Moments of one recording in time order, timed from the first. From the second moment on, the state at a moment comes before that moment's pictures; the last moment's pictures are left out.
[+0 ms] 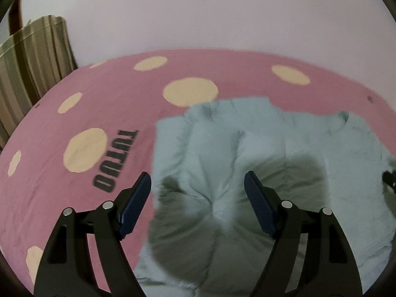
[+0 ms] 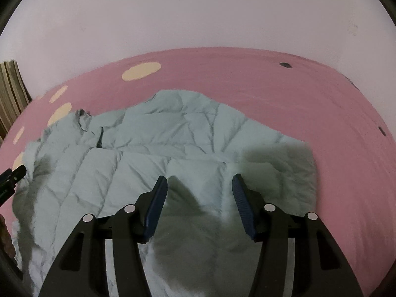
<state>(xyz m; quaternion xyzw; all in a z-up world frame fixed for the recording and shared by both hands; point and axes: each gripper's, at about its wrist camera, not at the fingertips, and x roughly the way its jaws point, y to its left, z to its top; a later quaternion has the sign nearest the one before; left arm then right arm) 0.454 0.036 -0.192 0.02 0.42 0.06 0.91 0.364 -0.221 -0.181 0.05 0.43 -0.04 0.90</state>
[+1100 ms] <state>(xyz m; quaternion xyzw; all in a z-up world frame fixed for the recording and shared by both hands) 0.327 0.076 -0.180 -0.01 0.44 0.04 0.90 0.217 -0.257 -0.152 0.08 0.43 -0.04 0.90</state>
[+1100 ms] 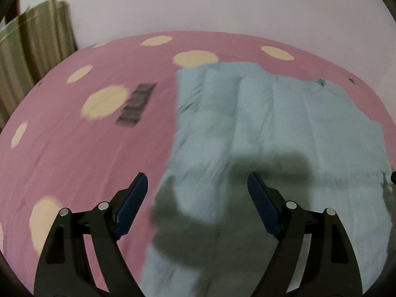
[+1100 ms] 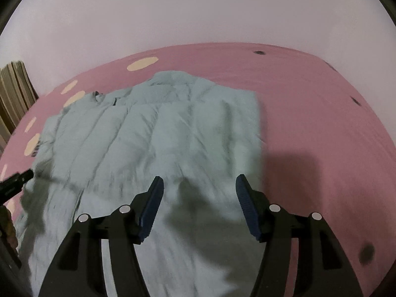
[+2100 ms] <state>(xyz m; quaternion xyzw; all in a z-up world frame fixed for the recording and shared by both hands) 0.123 0.133 -0.192 -0.15 0.46 -0.04 0.87 0.005 -0.256 -0.185 0.16 0.46 0.00 0.87</state>
